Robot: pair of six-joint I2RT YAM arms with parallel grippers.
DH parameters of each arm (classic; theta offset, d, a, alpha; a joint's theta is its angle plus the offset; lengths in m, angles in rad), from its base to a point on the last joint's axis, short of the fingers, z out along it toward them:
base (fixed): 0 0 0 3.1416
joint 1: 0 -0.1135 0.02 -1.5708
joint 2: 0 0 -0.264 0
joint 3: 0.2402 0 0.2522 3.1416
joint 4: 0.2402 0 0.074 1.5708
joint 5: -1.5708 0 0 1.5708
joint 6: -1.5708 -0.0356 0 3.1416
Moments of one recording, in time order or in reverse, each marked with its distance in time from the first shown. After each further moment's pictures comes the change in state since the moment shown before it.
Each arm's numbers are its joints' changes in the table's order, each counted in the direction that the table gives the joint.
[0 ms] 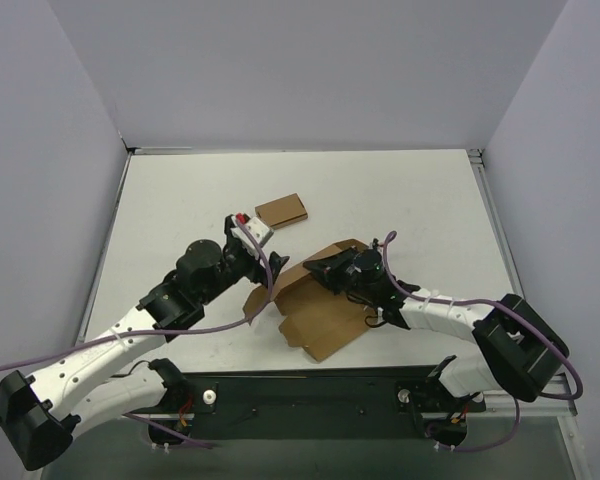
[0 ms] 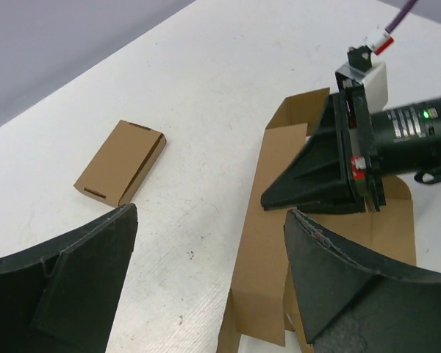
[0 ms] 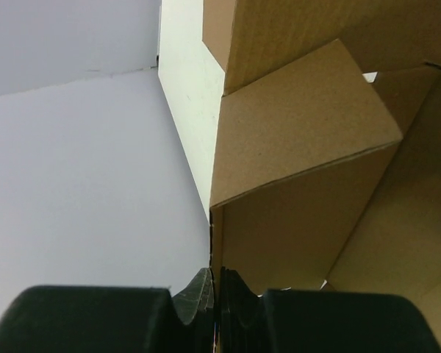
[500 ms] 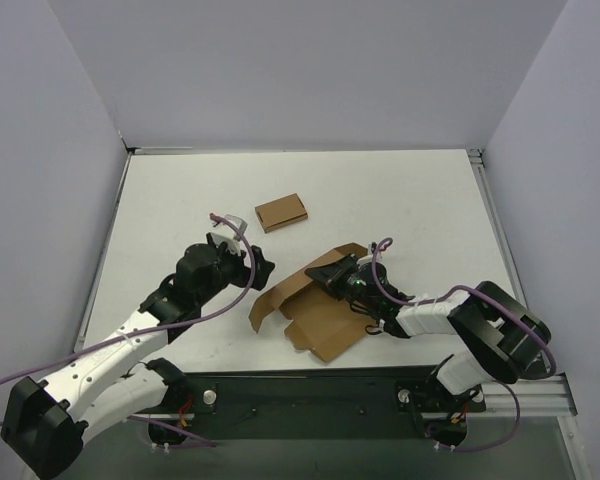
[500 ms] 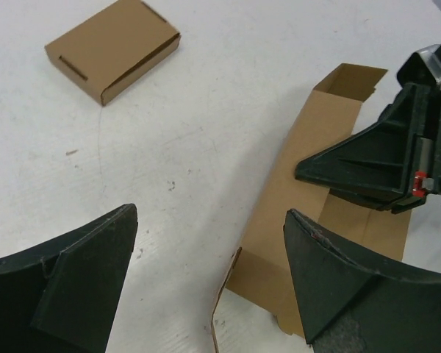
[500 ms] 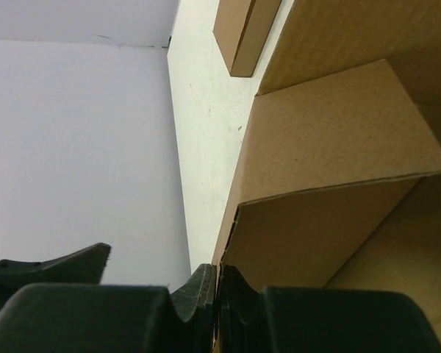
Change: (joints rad) left arm -0.182 -0.006 -0.112 0.032 -0.056 0.371; right arm 0.005 -0.114 -0.139 -0.353 0.006 0.229
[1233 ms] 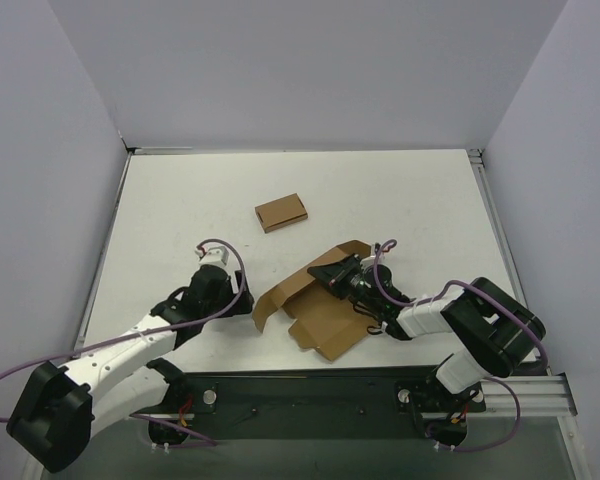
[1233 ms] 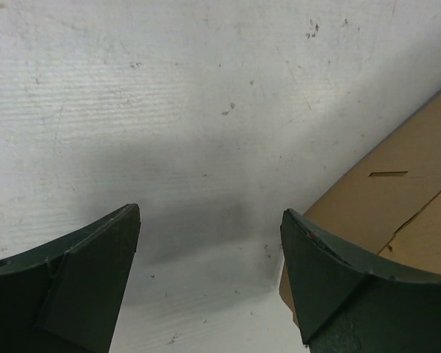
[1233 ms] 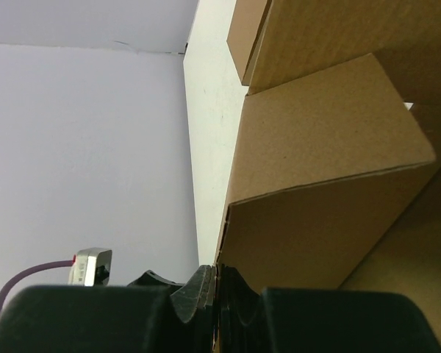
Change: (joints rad) left arm -0.043 -0.056 -0.194 0.212 0.162 0.347; right arm 0.033 -0.050 -0.045 -0.161 0.027 0.000
